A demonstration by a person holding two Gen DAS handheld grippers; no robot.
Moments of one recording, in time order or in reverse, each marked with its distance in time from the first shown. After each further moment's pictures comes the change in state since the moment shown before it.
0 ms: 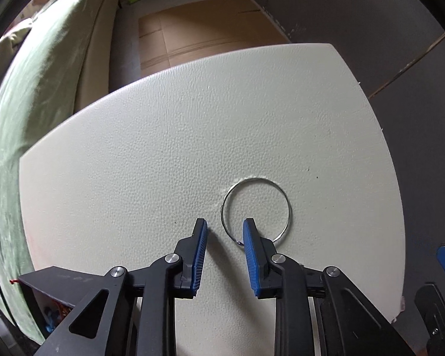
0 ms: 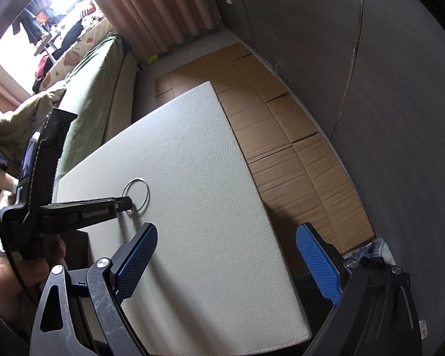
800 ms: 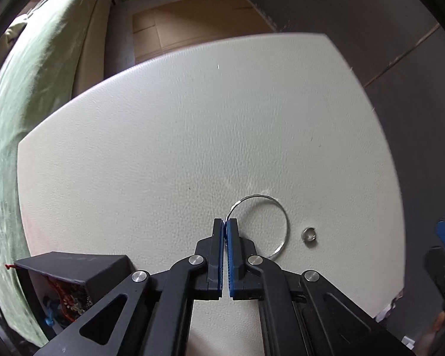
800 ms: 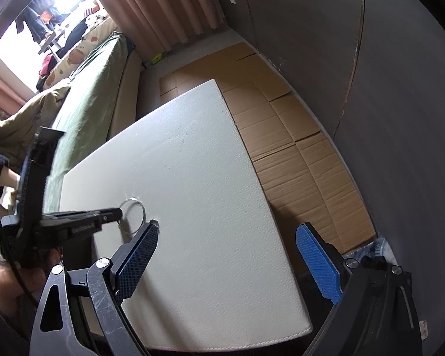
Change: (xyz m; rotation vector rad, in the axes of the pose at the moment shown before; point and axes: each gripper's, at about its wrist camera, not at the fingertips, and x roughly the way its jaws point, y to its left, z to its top) left arm -0.009 0.030 -0.024 0.005 0.001 -0.081; right arm -0.002 -0.002 -0.002 -0.007 0.002 0.016
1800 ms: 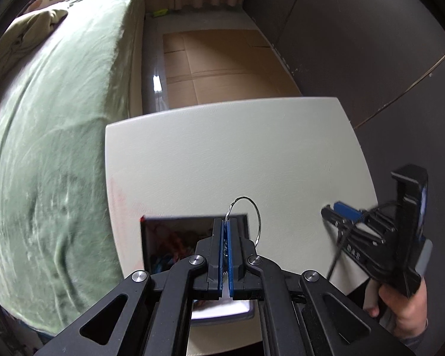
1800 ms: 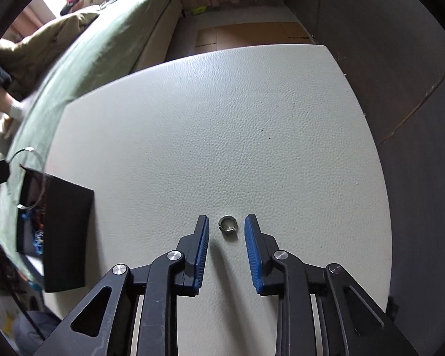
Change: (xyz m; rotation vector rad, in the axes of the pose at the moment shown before) left arm -0.104 0.098 -0.048 -0.090 -0.129 -0.049; right arm 0.086 0.110 -0.008 -0.294 0.164 -0.049
